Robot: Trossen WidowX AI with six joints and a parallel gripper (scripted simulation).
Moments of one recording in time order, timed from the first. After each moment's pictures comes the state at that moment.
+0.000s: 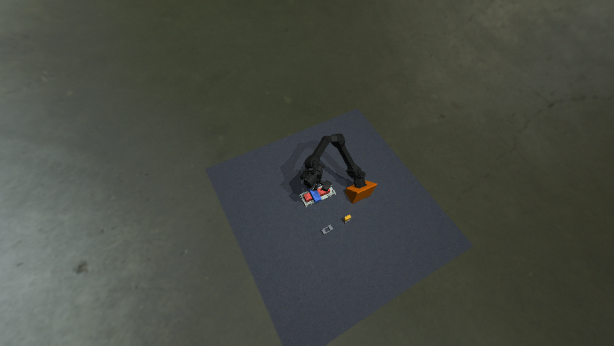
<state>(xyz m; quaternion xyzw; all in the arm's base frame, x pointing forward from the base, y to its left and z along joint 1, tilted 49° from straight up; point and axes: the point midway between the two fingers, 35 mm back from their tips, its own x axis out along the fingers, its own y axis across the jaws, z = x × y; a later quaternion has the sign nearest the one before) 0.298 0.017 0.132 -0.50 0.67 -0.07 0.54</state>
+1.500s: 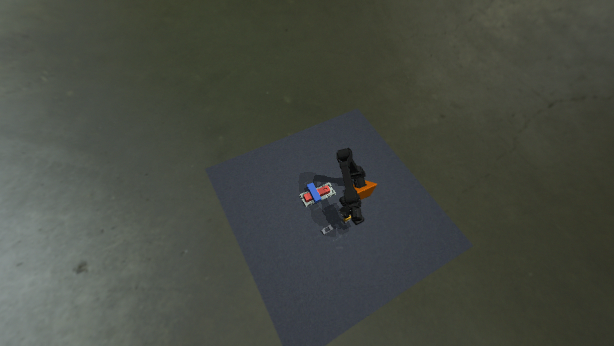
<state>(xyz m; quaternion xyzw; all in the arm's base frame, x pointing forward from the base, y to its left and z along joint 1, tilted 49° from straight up) 0.169 0.132 -0.085 -0.33 0.64 -0.25 0.65</state>
